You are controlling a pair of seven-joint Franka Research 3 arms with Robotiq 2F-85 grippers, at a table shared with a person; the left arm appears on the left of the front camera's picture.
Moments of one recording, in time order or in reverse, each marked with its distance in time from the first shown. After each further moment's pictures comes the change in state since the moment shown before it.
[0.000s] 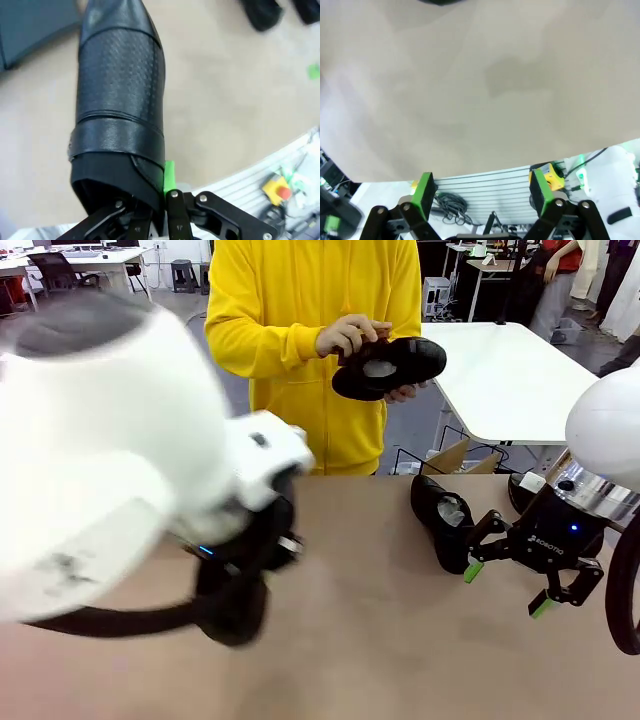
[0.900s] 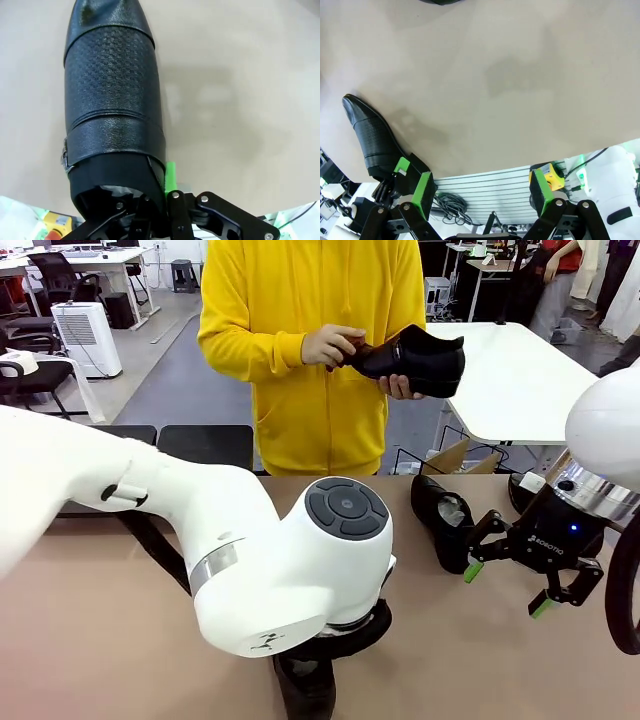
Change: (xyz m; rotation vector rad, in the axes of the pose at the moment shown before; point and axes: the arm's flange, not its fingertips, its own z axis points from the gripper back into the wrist) left arm -0.038 -0.115 -0.185 0.162 0.224 0.308; right arm 0.000 0.000 0.000 0.000 0.001 0.000
